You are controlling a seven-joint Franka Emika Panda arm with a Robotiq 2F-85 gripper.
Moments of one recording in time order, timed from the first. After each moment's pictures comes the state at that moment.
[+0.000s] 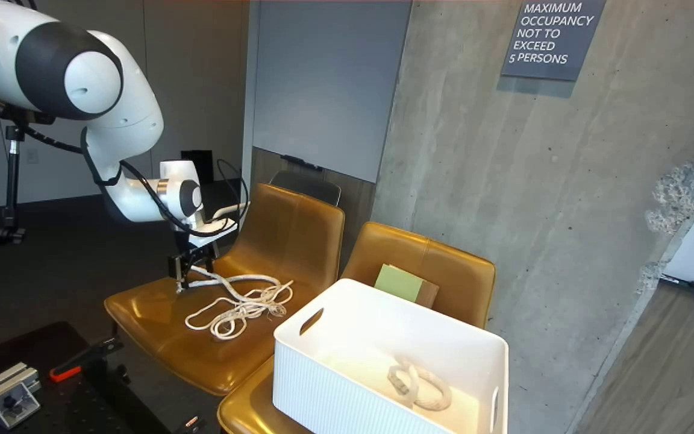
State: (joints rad) arm 0.32 0.88 0.16 -1.63 -0.51 2.49 -0.97
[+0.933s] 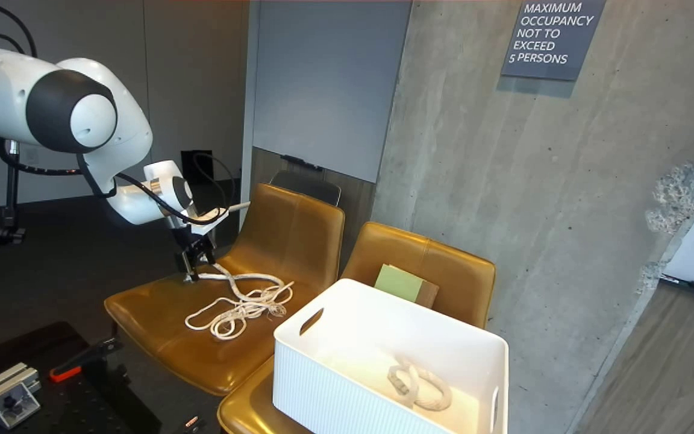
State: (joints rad) arm 0.45 1.04 0.11 -1.35 -0.69 2.36 -1.02
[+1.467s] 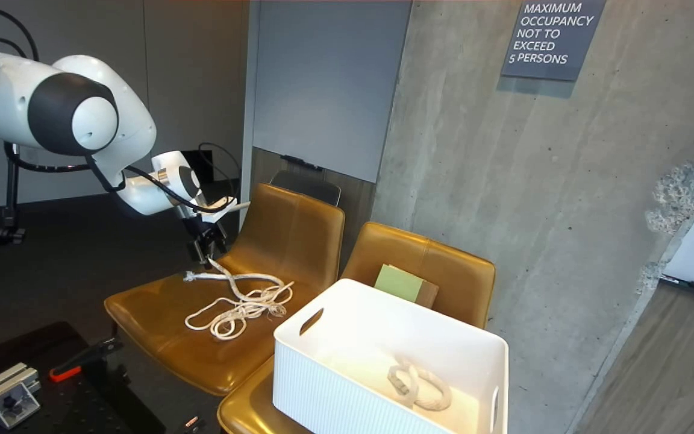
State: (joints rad) arm 0.45 1.05 0.09 -1.25 -0.70 2.30 -1.06
